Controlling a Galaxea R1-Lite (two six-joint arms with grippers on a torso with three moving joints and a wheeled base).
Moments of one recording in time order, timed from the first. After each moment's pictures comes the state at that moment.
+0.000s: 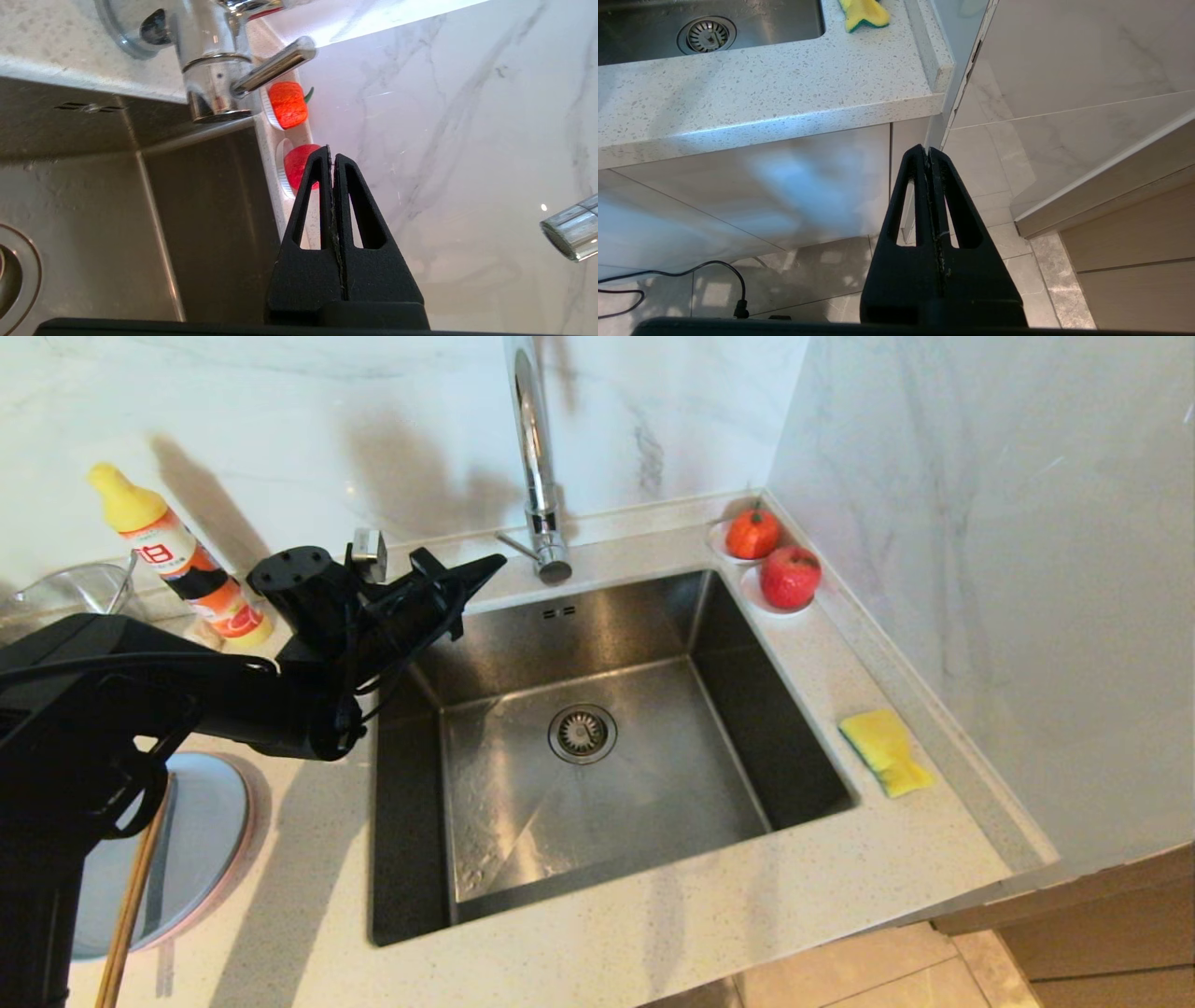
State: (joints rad) left arm -0.14 2.24 -1.45 -1.20 -0.59 -1.15; right arm 0.00 0.00 0.00 0.00 0.01 -0.01
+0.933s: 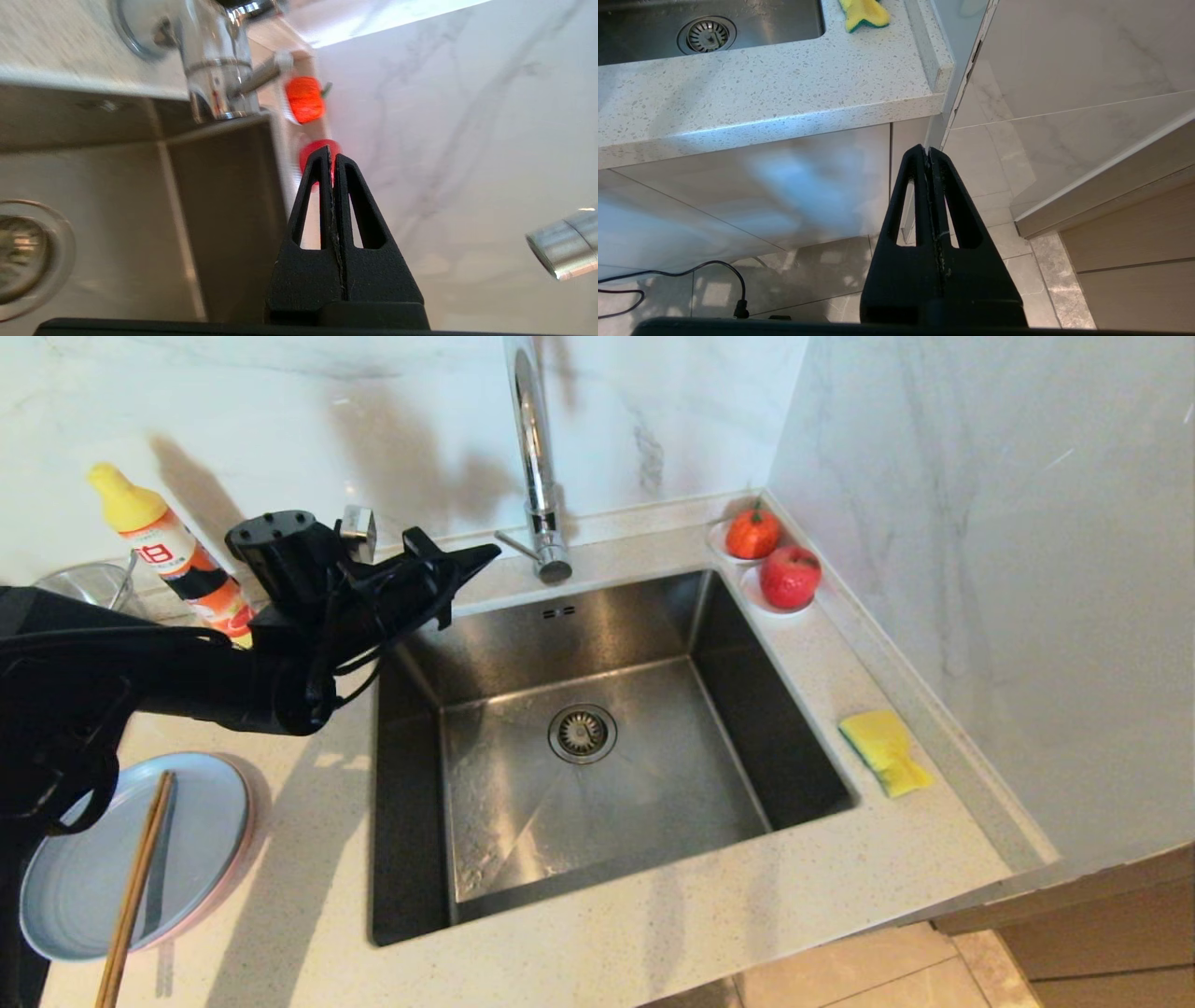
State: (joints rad) left arm -0.14 2.14 -1.48 -0.95 -0.58 -1.06; right arm 0.00 0.00 0.00 0.00 0.01 -0.01
